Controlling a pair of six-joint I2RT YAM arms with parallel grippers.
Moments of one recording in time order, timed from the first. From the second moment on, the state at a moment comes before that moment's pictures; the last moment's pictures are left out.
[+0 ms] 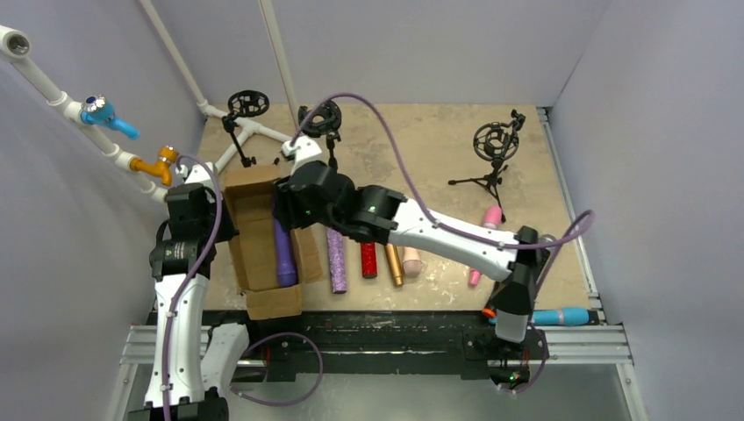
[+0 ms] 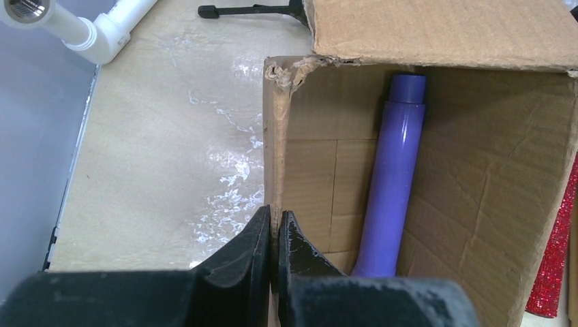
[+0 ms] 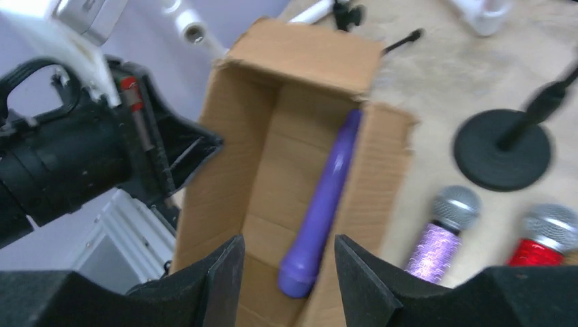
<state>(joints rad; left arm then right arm) 0.13 0.77 0.91 -0.82 -0.04 -0.13 1.17 1.78 1.85 -0.55 0.32 0.52</state>
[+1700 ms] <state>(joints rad) 0.13 0.79 0.91 -0.90 0.00 -0.19 1.25 2.40 2.15 -0.57 0.36 0.44</state>
